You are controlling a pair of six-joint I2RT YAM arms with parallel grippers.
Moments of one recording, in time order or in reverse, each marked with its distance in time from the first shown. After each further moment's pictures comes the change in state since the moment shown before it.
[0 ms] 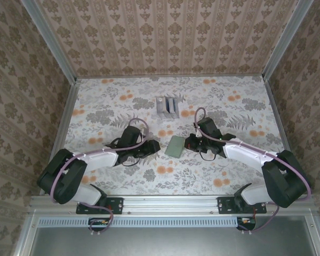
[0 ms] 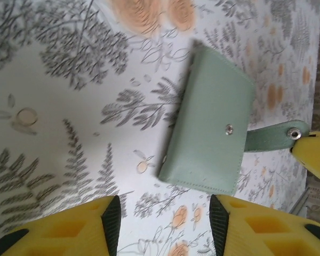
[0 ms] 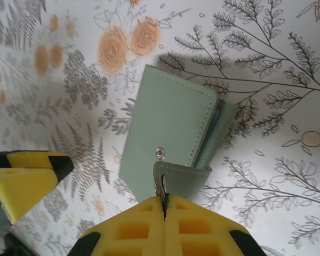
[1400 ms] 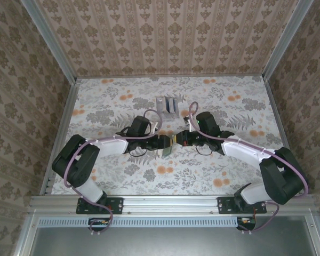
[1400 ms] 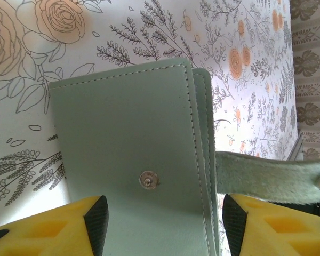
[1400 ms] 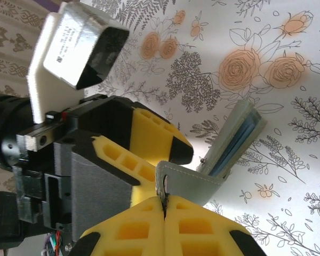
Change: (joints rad) left arm -0.011 0.216 0.234 -0.051 0.189 0.228; right arm -0.003 0.036 0.055 0.189 -0.246 -0.169
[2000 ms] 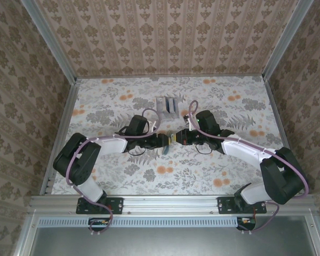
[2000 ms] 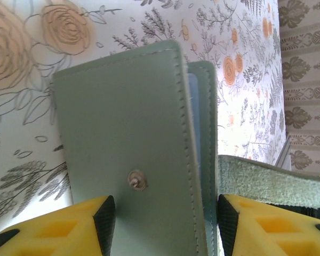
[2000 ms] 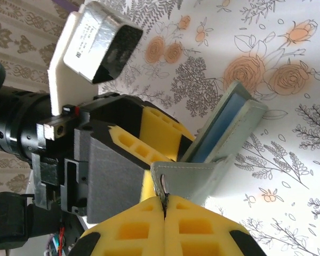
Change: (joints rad) left arm 0.041 0.013 -0.018 0.051 0.051 -0.011; right arm -0.002 0.000 0.020 -0.029 0.000 -0.009
